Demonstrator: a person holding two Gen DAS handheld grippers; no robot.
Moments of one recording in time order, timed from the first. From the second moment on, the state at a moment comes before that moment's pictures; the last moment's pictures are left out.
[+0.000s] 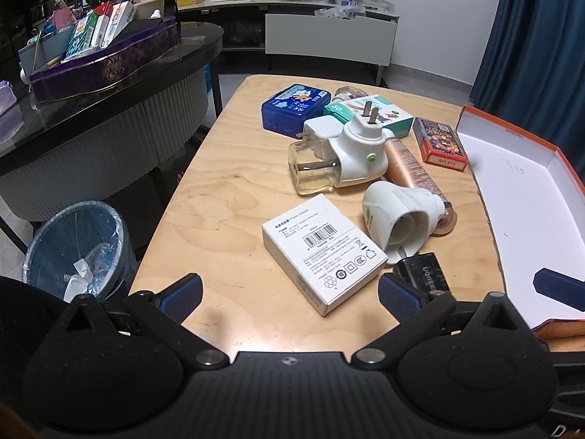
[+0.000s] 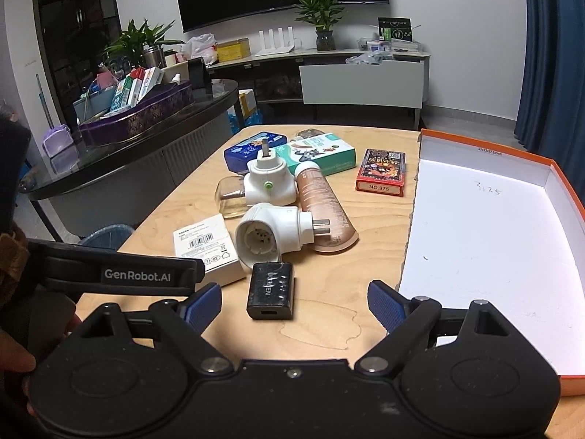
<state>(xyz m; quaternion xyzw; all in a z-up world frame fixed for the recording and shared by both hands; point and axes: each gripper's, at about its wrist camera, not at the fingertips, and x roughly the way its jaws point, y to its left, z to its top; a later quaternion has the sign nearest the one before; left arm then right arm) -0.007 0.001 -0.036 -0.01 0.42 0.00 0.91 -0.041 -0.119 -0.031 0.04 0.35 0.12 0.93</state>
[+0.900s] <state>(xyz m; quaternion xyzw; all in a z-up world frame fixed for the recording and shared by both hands) -0.002 0.003 -0.047 -0.01 0.44 0.00 0.90 -0.037 -0.116 -0.040 0.04 0.37 0.12 0.92</state>
